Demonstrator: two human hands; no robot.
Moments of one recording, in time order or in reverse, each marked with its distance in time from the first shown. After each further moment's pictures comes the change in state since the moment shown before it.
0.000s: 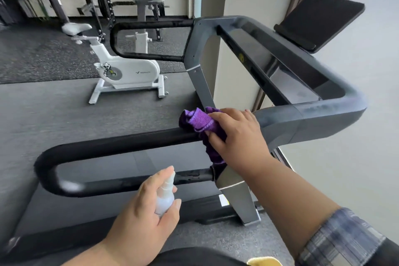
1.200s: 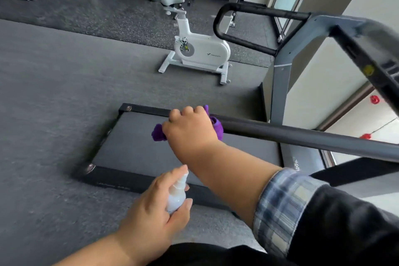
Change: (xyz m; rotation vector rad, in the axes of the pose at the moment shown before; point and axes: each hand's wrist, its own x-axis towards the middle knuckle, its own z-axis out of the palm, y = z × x) left_hand -0.124 -0.115 -0.148 0.013 0.238 -0.221; right_hand 0.025 -0.341 0.167 -0.446 -0.438 -0.762
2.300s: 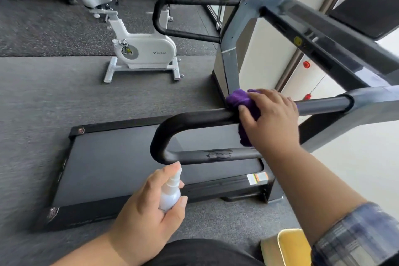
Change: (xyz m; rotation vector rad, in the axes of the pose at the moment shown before) left_hand 0.041 -0.024 -0.020 -0.165 -0.250 0.294; right_hand -0.140 0.102 0.021 0.276 0.410 0.979
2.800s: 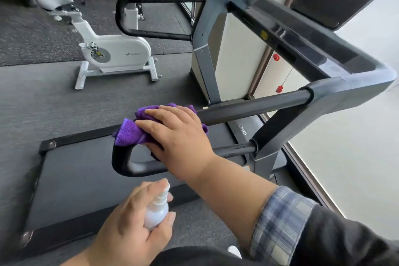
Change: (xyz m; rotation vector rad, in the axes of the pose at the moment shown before) left_hand 0.030 0.017 0.029 -0.023 -0.006 0.164; right_hand -0.021 -0.069 0.033 0.325 0.071 -0.477
